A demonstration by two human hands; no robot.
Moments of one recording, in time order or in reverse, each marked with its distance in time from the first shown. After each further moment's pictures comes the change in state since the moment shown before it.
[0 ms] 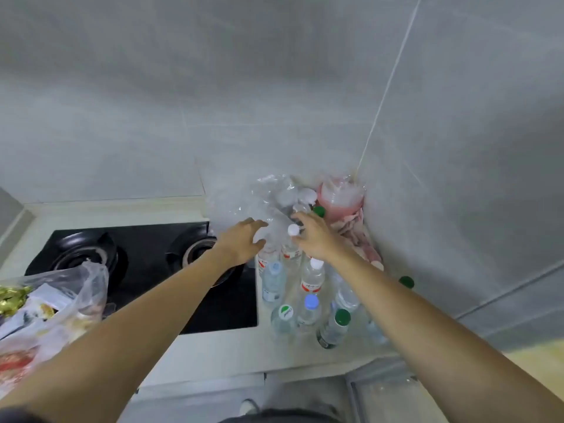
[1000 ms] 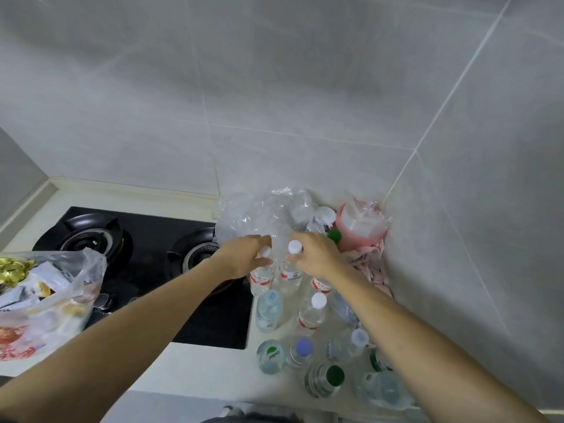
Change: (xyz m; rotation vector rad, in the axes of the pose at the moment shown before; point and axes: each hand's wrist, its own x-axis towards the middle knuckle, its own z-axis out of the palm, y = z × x) left_hand 0.034 -0.011 0.001 0.035 -0.049 0.007; right_hand 0.061 0.010 -0.005 -0.176 -0.121 -0.206
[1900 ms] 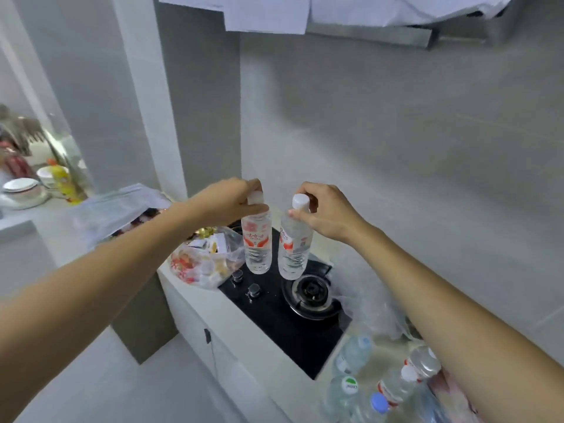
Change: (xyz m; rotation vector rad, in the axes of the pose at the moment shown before) left_hand -0.332 -0.009 -0.201 0.188 0.549 -0.523; right_hand -0.008 -0.308 -0.107 0.252 -0.026 -0.787
